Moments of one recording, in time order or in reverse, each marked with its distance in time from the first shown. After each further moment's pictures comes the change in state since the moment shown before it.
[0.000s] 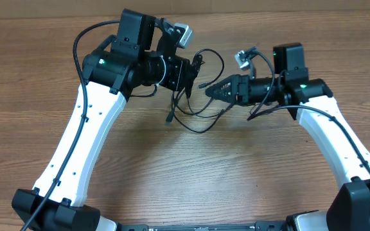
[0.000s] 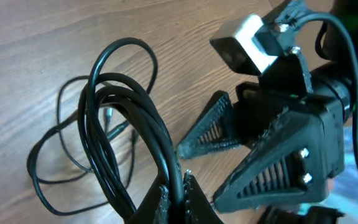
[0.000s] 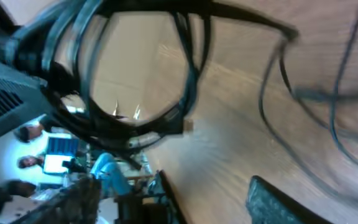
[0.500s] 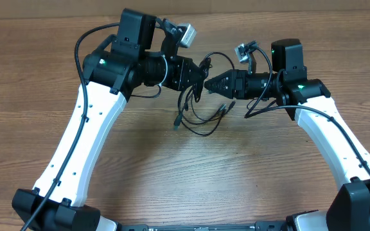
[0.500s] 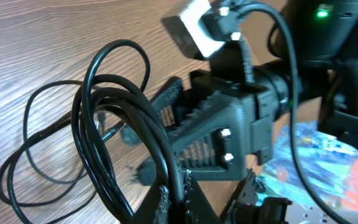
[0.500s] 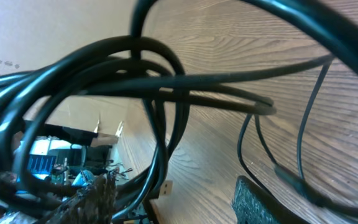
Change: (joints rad) left arm -0.009 0.000 0.000 0.029 0.152 -0.061; right arm 0.011 0.000 0.000 0.100 0.108 0.056
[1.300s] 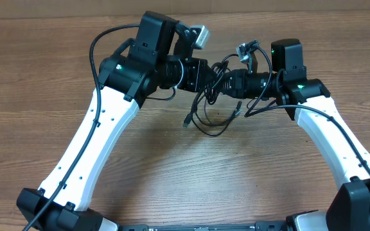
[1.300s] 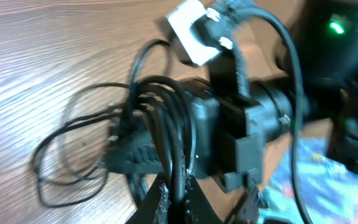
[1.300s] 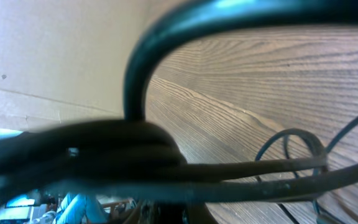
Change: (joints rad) left arm -0.087 0.000 0.000 0.054 -0.163 -0.155; right arm 0.001 0.002 0.000 -0.009 0.041 0.020
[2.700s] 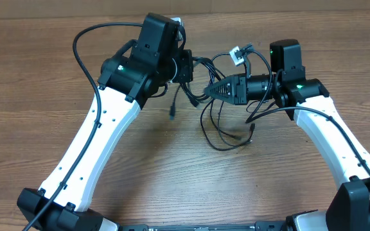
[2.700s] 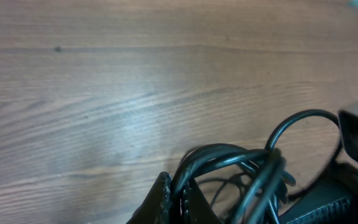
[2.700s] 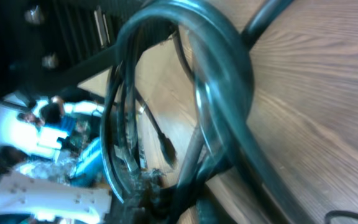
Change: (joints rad) left arm -0.010 -0.001 0.000 -0.020 -0.499 -0.123; right arm 0.009 0.004 0.000 -0.008 -0.231 -0.189
